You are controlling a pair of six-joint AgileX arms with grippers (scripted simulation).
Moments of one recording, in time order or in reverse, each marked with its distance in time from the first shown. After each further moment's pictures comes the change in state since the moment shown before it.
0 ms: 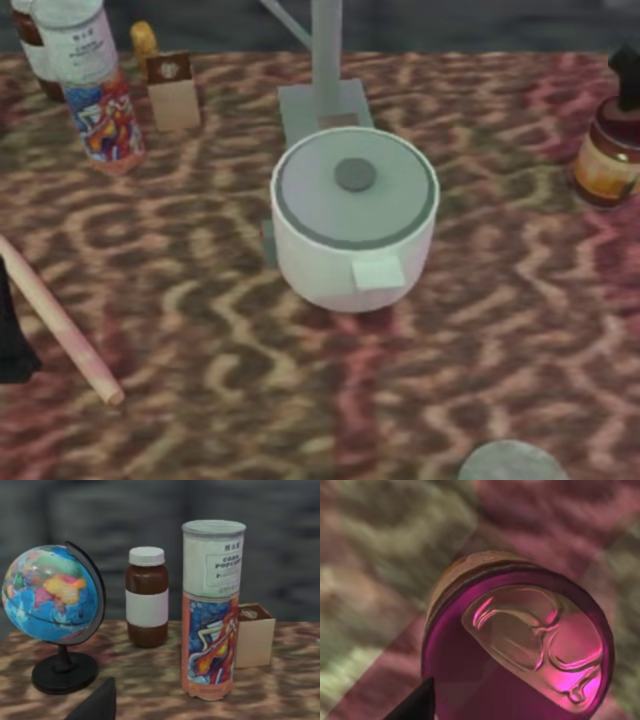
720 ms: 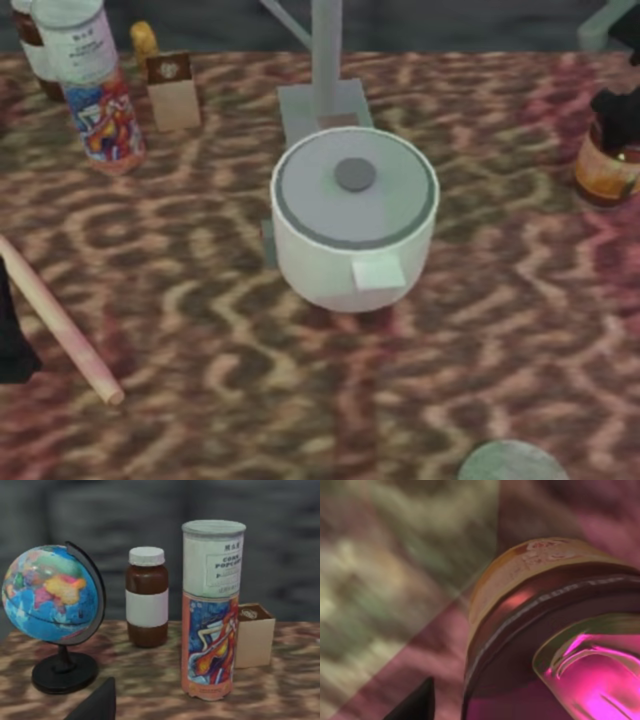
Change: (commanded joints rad) left arm 0.000 0.000 0.000 0.000 0.000 0.000; right arm 0.009 0.109 0.015 -0.040 -0.008 -0.044
